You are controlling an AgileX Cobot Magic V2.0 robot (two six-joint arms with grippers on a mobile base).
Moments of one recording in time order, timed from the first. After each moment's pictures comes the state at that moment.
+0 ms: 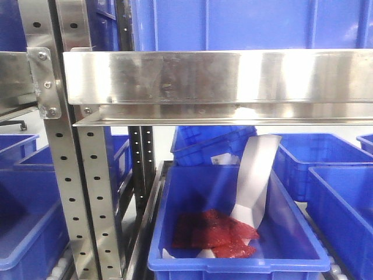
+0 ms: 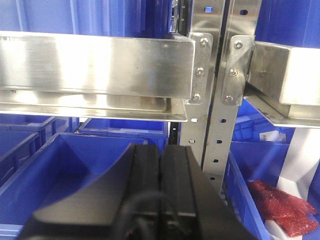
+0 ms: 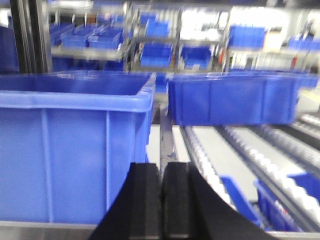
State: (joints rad) left arm -0.02 -0.01 0.03 -0.13 0.05 0.16; right arm -0.05 0.51 -0.43 -0.20 -0.11 0.23
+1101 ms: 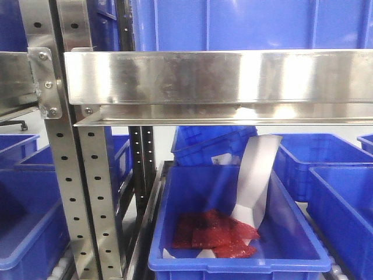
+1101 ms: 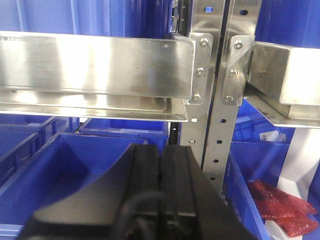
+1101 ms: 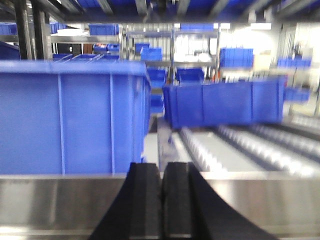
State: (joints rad) left arm -0.02 -0.01 0.03 -0.13 0.05 0.16; right arm -0.05 0.11 -0.14 0.00 -0.04 0.09
